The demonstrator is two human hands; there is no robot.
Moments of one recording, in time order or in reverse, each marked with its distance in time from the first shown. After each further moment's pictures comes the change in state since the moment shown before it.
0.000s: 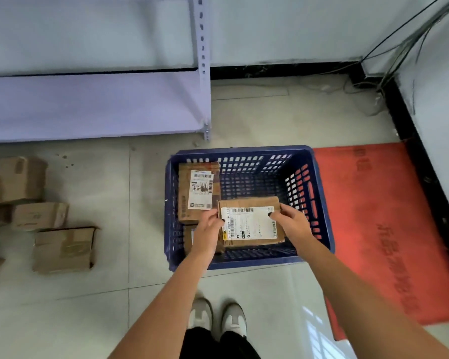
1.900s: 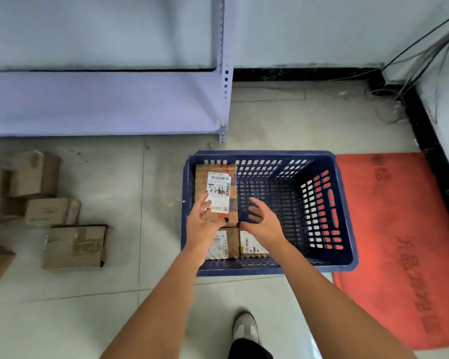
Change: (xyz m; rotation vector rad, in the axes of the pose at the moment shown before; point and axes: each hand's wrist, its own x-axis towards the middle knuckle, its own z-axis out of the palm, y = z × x) left_hand 0.028 0.003 -0.049 -0.098 0.159 0.158; right_hand 0.005 -0.009 0.100 -0.075 -0.166 -0.133
